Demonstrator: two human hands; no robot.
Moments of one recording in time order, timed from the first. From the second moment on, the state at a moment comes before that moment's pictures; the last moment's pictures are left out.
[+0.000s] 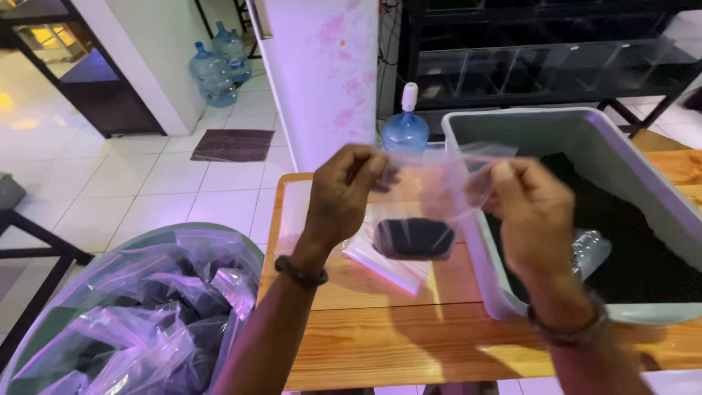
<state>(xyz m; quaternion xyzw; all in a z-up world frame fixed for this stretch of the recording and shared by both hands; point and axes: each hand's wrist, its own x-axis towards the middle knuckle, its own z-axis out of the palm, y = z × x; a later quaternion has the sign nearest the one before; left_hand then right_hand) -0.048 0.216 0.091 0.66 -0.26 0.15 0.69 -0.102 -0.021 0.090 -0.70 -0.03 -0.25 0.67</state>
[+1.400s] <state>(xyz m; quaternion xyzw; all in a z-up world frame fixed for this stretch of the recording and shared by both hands) -0.059 0.257 -0.027 0.60 -0.17 0.12 0.77 -0.082 0.033 0.017 -0.82 -0.10 -0.23 0.51</state>
